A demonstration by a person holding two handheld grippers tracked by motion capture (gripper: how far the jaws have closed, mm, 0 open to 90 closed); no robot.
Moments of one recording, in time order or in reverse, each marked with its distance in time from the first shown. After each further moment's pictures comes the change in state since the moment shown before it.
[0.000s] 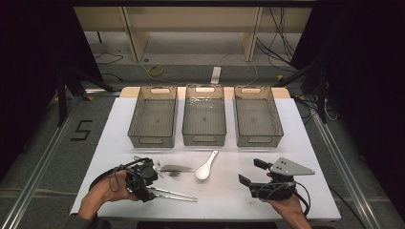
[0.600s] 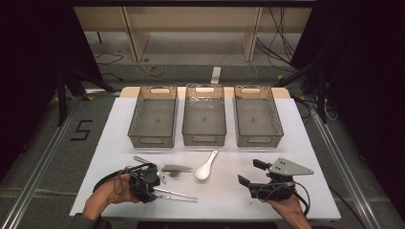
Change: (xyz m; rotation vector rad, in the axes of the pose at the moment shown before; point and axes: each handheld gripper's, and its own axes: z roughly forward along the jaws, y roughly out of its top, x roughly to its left) left arm -0.003 0.001 0.017 0.055 0.001 0.055; right arm 0.001 0.000 0.001 0.011 0.006 -0.007
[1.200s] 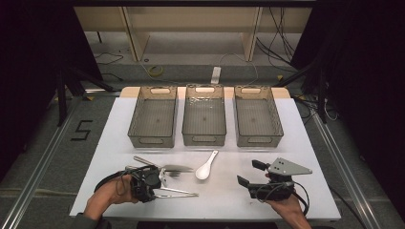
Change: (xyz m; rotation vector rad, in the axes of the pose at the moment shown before) left arm -0.004 0.002 0.002 0.032 0.007 0.055; right arm 0.000 0.000 0.002 0.014 0.008 -0.005
